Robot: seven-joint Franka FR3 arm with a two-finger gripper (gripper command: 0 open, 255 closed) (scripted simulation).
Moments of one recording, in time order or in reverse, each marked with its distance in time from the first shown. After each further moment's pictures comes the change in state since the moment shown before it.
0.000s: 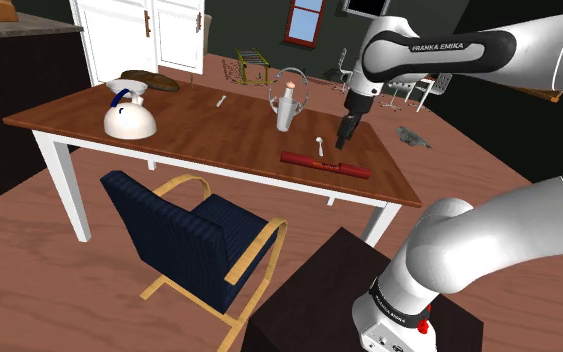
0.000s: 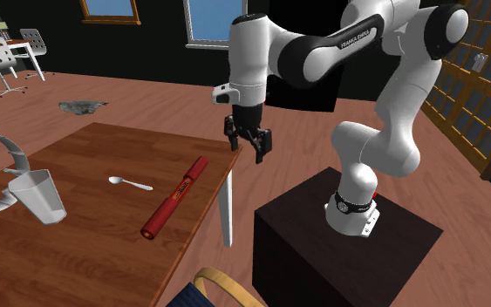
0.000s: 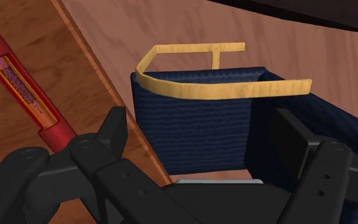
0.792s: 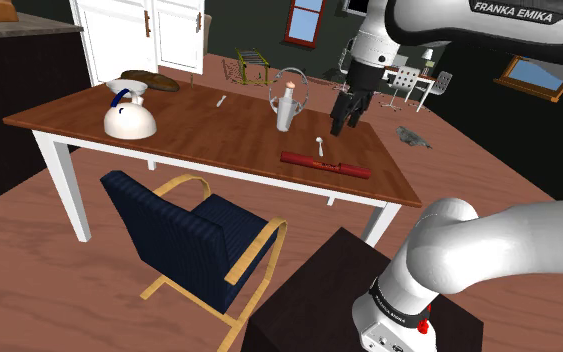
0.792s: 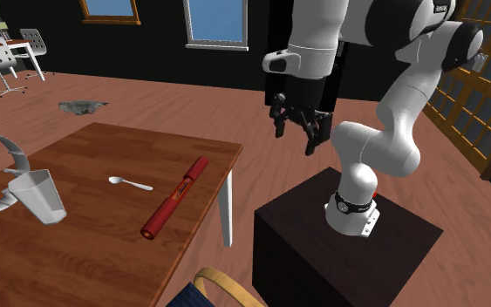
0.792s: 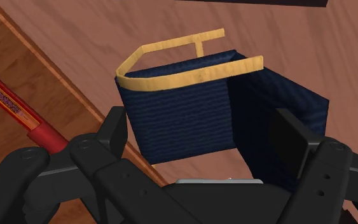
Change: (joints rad) arm 0.009 -0.220 0.309 0.033 0.140 -0.258 0.392
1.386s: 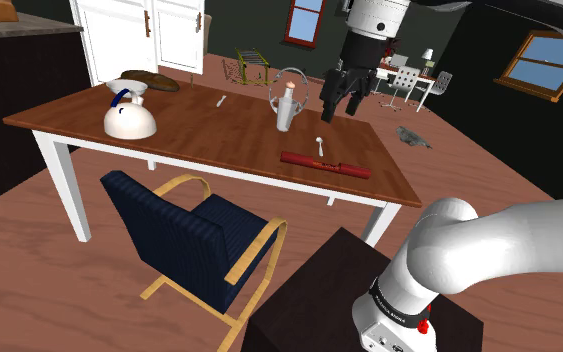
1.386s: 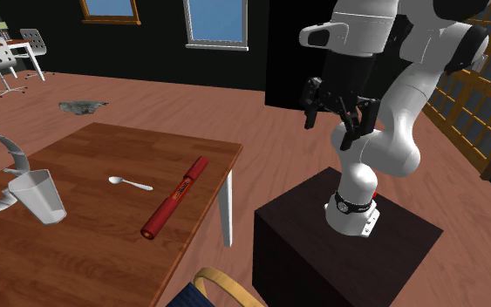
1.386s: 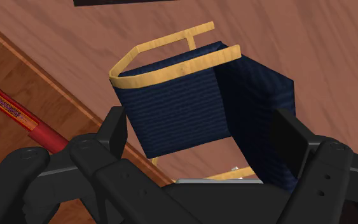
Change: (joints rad) arm 0.008 0.008 0.160 0.130 0.096 -0.116 0.217
